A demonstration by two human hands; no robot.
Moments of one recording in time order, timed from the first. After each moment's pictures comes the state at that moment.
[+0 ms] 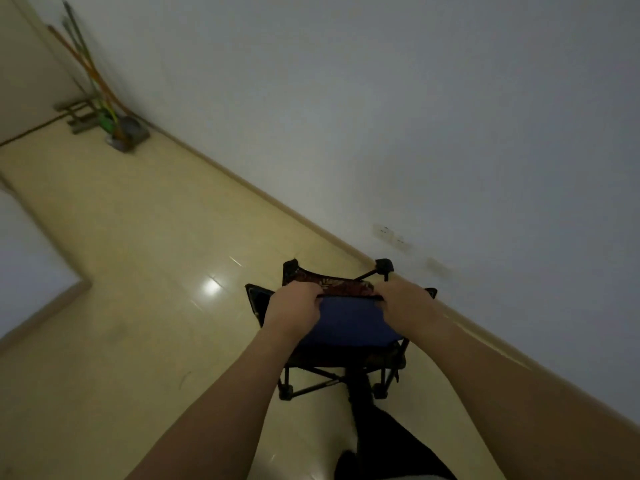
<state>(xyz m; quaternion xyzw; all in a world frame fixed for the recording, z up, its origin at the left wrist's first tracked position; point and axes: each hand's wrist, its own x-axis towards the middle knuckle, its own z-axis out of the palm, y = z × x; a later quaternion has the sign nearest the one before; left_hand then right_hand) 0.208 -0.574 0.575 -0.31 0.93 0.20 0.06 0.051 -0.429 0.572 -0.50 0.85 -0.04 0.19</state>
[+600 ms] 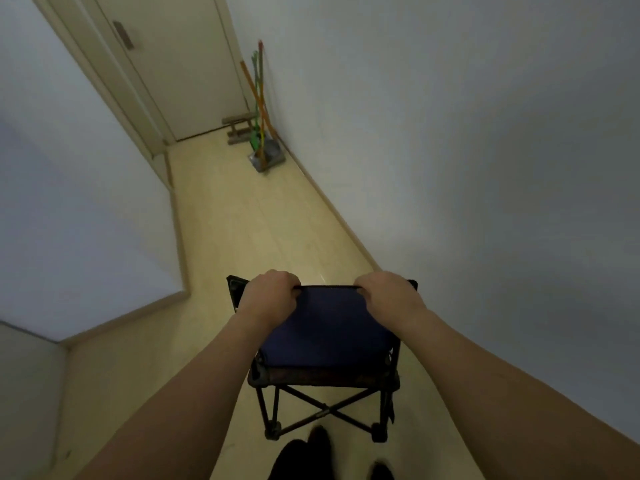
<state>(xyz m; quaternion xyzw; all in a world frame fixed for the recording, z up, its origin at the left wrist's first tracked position) 0.198 -1.024 0.634 -0.52 0.84 0.12 0.03 -0.013 -0.953 0.613 -0.70 0.69 -0.09 0.16</state>
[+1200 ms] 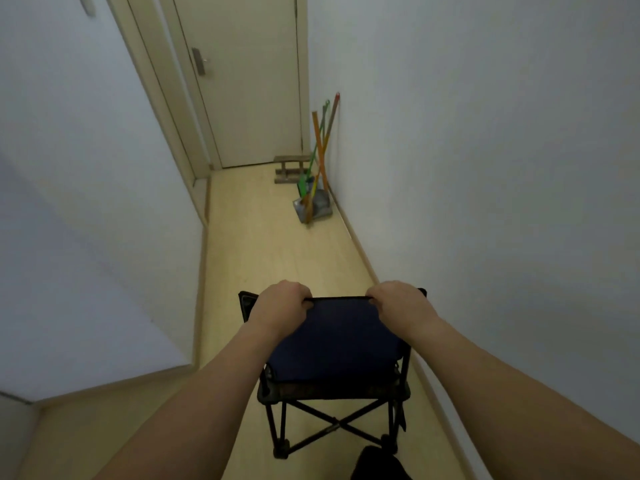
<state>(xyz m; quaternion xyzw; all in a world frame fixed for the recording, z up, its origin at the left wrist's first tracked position) 0.280 -1.470 0.652 -0.57 0.80 0.17 -0.05 0.052 -1.443 0.653 -0.76 0.64 -0.01 0.08</state>
